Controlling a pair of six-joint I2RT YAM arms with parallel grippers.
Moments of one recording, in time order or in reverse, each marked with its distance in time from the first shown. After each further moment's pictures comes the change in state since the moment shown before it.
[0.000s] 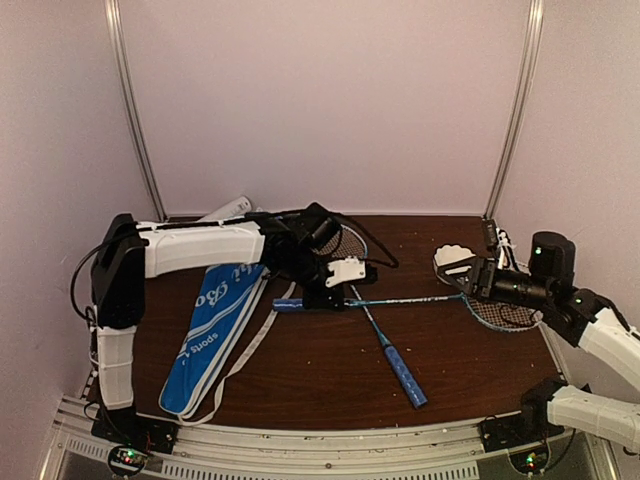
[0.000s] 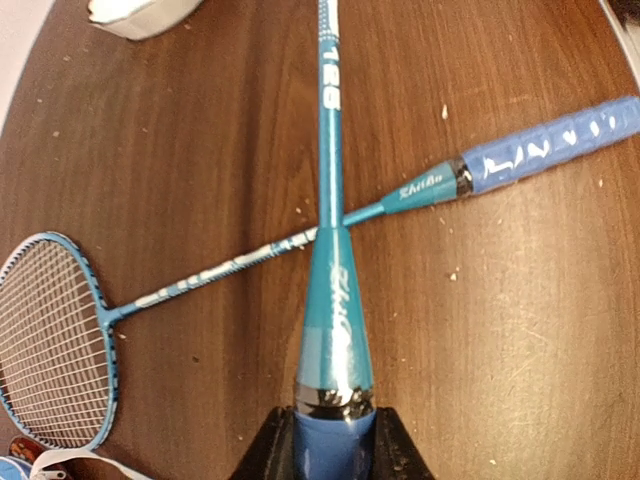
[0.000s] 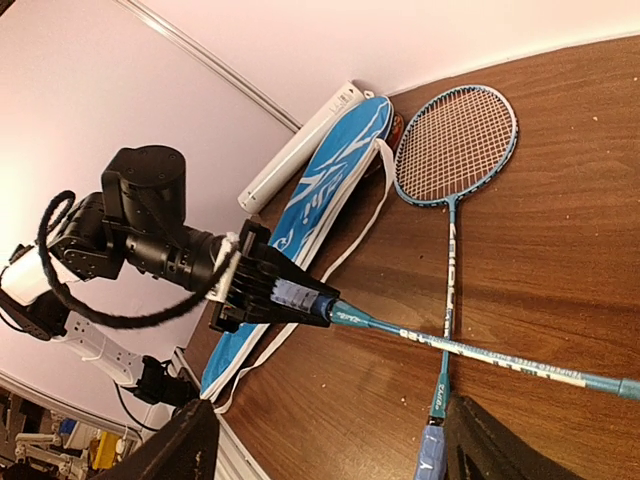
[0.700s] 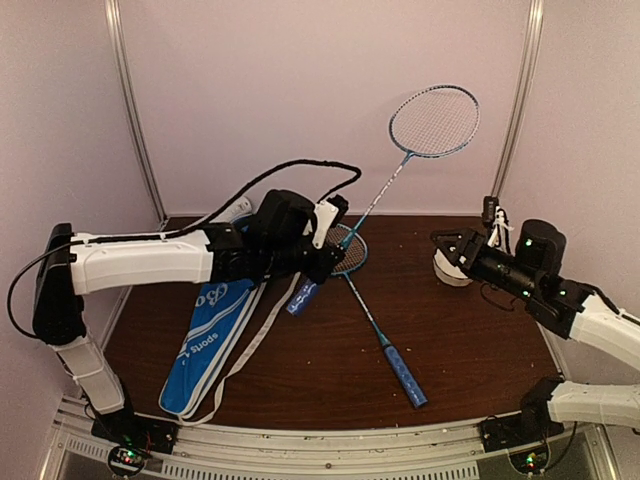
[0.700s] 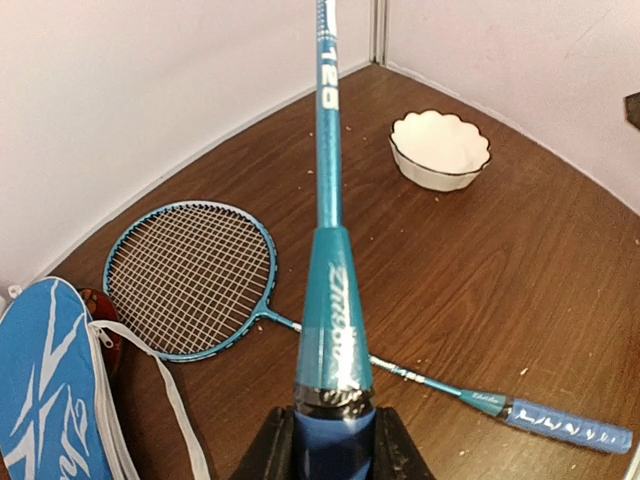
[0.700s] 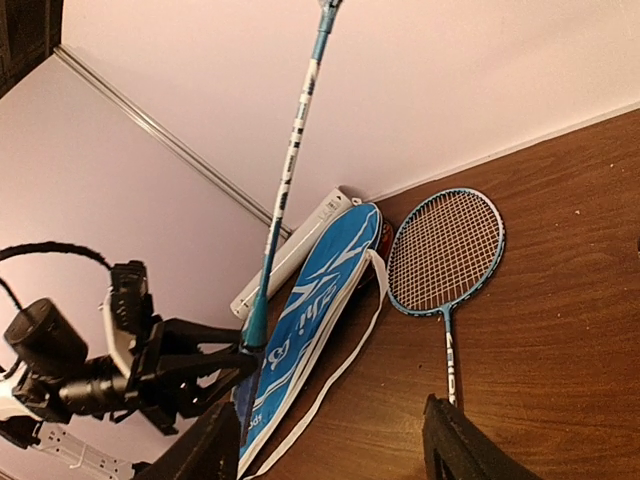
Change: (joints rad) left arm -0.069 -0.341 -0.319 0.489 -0.409 -0.708; right arm 0.152 0.066 0.024 0.252 0.370 0.122
